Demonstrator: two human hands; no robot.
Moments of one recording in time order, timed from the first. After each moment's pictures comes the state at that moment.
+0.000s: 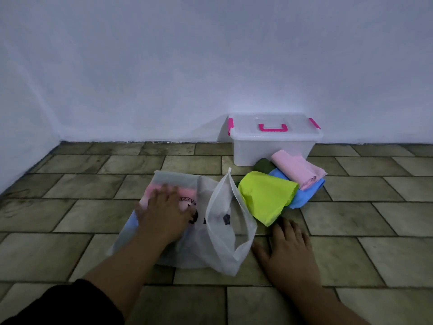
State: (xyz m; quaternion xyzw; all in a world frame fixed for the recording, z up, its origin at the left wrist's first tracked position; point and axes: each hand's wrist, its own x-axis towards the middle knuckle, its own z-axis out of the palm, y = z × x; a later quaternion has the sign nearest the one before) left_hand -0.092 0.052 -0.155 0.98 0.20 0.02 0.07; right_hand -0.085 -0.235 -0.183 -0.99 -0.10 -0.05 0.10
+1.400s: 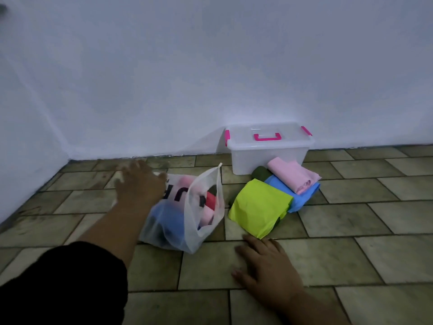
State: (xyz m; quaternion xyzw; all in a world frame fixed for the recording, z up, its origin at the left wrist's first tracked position) left_hand -0.061 0.092 -0.063 0.94 0.32 0.10 0.09; right_hand -0.108 -0.220 -0.182 -0.94 -0.31 -0.03 0.16
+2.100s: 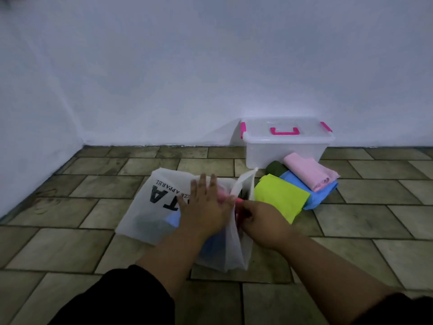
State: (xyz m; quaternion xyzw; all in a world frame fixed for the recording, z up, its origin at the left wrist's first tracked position) left_hand -0.084 0.001 -0.130 0.98 0.12 0.06 0.16; right_hand -0.058 -0.166 -0.113 -0.90 -0.32 0.04 0.30
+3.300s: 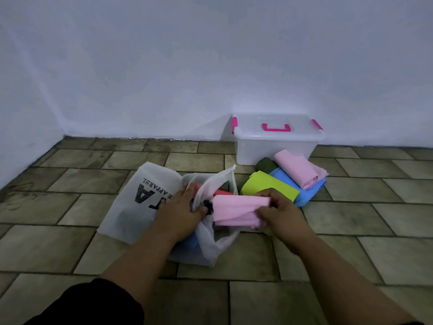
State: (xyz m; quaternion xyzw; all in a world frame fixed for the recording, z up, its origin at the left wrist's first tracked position) left_hand -0.094 0.036 -0.152 0.95 0.08 0.07 0.29; right_hand -0.049 -0.209 -0.119 -0.80 -0.12 0.07 0.59
